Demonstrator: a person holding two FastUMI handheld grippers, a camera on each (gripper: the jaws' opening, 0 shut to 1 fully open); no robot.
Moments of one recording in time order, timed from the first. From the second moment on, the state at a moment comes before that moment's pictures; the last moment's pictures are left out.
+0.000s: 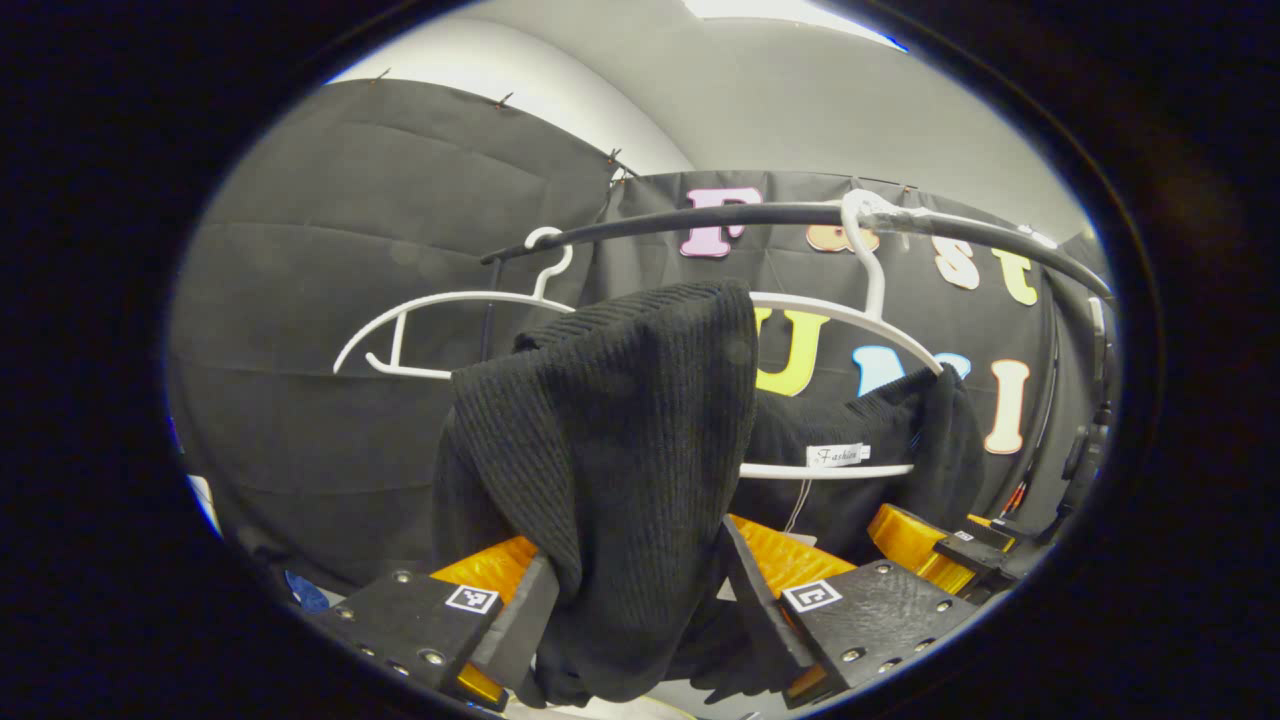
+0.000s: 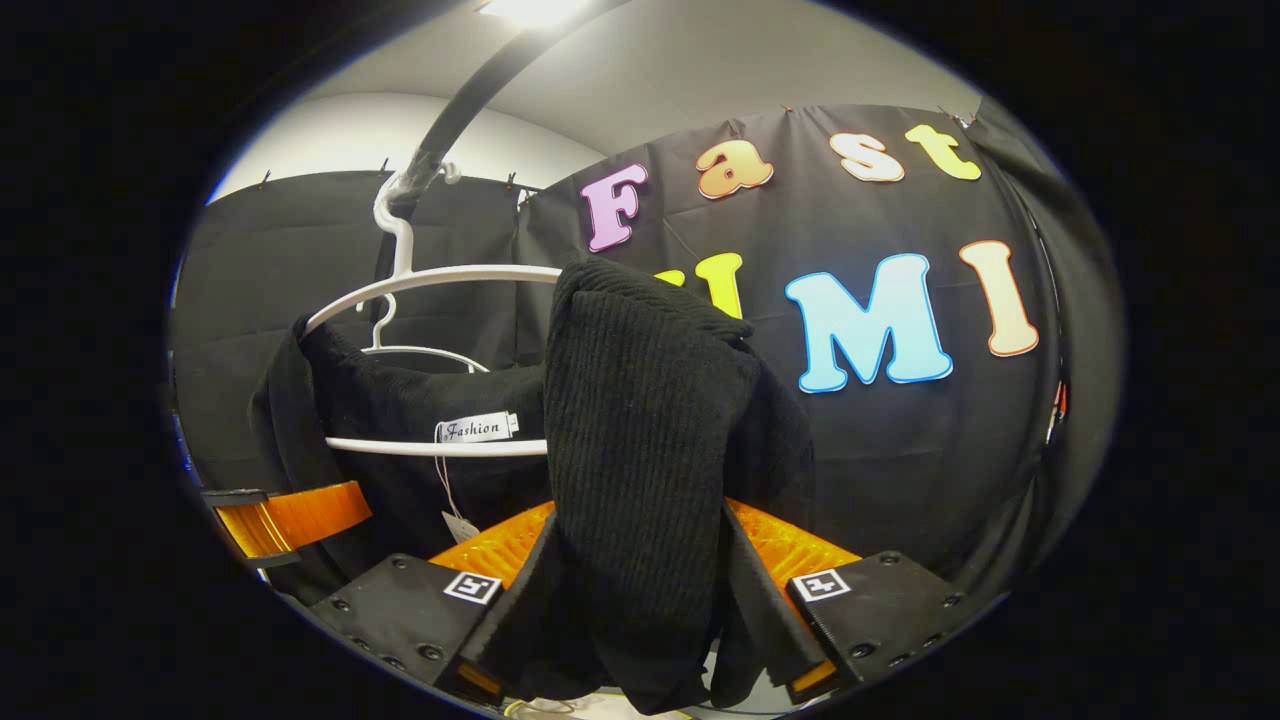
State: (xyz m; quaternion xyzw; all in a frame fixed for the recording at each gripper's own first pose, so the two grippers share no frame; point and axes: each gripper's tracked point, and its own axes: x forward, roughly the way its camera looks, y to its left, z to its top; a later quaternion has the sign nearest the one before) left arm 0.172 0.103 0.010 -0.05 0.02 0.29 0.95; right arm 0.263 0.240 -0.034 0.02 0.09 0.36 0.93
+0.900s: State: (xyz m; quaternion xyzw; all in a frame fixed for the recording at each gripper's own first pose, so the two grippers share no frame) left arm 0.123 0.097 0.050 -0.08 -0.04 0.27 0.96; right arm 0.263 0.216 -0.013 0.04 0.06 0.41 0.91
